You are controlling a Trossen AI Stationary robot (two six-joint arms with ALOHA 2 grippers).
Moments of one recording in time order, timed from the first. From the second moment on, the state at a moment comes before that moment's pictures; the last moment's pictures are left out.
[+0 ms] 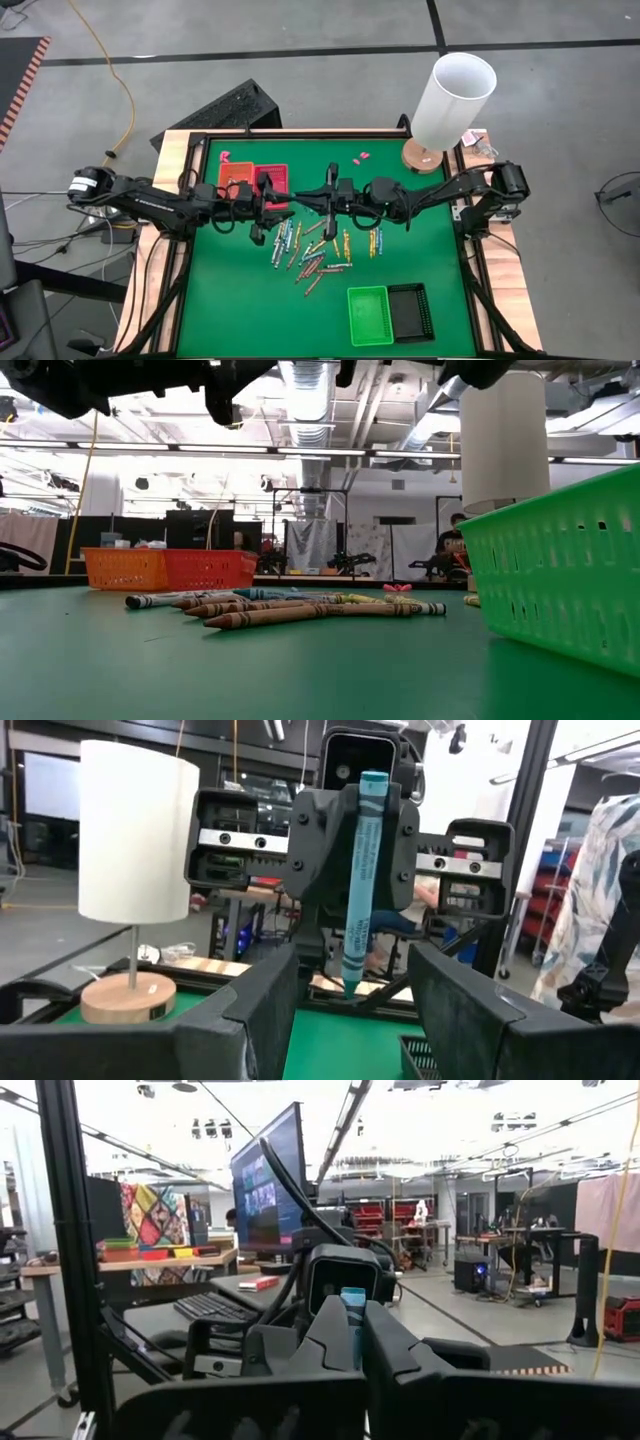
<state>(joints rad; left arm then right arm) -0.05 1.16 0.43 1.06 -0.07 -0.15 0.07 1.59 1.03 0.91 0.10 0.03</state>
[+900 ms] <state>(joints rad) -0.05 1.33 0.56 1.02 -0.14 -0.13 0.07 1.59 1.03 0.86 0.10 0.03</state>
